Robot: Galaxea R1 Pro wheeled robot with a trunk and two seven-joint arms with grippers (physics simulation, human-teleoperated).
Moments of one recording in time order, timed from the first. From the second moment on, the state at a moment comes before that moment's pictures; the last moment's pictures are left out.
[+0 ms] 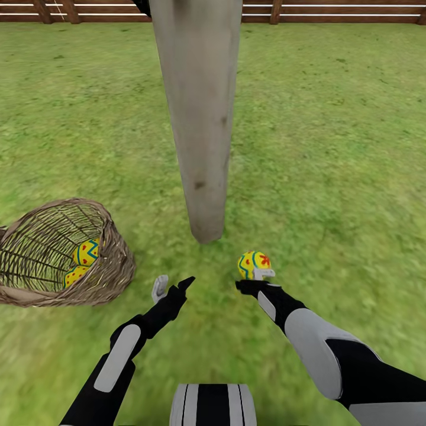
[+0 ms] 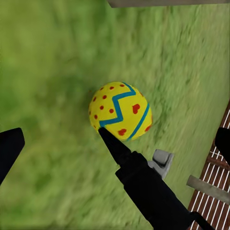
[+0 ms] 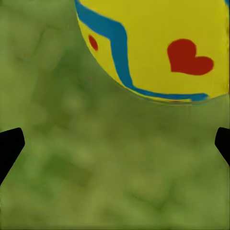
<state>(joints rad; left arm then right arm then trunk) -0.39 -0.07 -0.11 -1.26 1.22 0.44 0.04 -1.02 0.14 -0.14 -0.16 0.06 0.14 0.01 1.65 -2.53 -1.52</state>
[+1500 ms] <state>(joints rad) -0.39 -0.05 -0.11 -1.33 1.25 0.46 0.05 -1.01 0.00 -0.13 -0.16 0.07 0.51 0.77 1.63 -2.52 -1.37</state>
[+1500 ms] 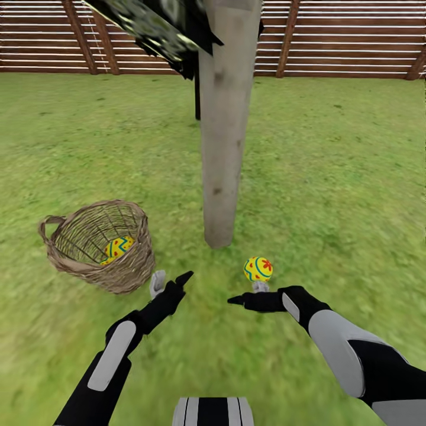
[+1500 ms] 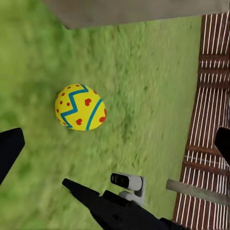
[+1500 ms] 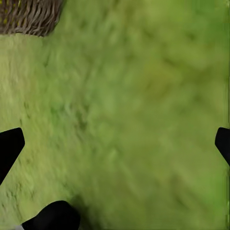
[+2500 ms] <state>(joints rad) -0.39 0.00 -0.11 -1.40 1.35 0.55 0.05 -1.01 -0.03 -0.14 -0.17 0.06 0.49 0.79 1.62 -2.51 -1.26</state>
